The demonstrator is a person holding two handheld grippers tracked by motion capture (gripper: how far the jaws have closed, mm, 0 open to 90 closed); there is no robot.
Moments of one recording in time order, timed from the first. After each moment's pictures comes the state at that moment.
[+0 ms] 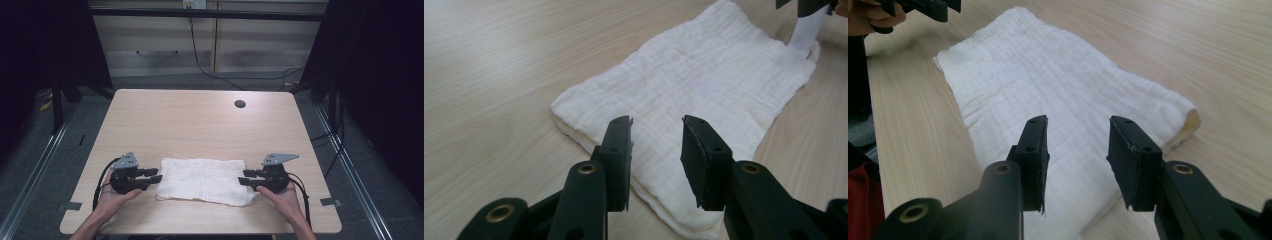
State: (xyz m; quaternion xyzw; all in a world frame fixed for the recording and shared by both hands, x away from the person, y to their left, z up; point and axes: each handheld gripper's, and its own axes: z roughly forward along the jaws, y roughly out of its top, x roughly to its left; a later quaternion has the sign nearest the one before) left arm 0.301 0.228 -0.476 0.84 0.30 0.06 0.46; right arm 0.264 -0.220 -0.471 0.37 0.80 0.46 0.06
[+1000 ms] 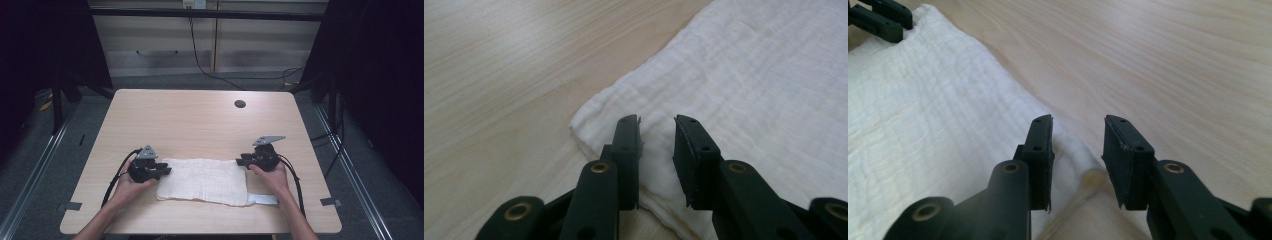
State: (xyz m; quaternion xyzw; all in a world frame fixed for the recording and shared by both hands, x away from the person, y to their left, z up) left arm 0.339 0.193 -0.502 0.87 0.30 0.07 0.39; right arm 0.335 -0.217 -0.494 0.41 0.81 0.41 0.07
